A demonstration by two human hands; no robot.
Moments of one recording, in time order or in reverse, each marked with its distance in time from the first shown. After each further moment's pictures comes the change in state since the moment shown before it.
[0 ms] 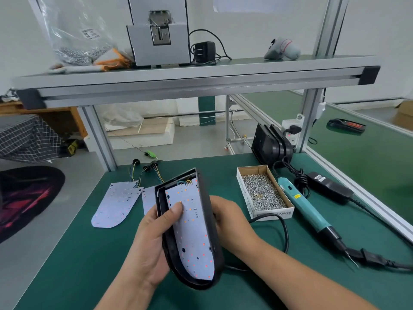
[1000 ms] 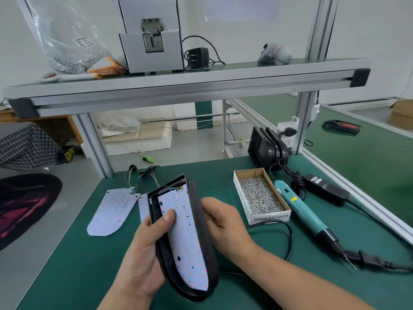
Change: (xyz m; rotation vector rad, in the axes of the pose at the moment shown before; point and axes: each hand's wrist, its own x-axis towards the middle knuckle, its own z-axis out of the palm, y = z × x) left_hand -0.004 0.004 0.001 -0.096 -0.032 -0.032; right_hand 0.001 -0.006 -0.002 0.122 0.171 -0.135
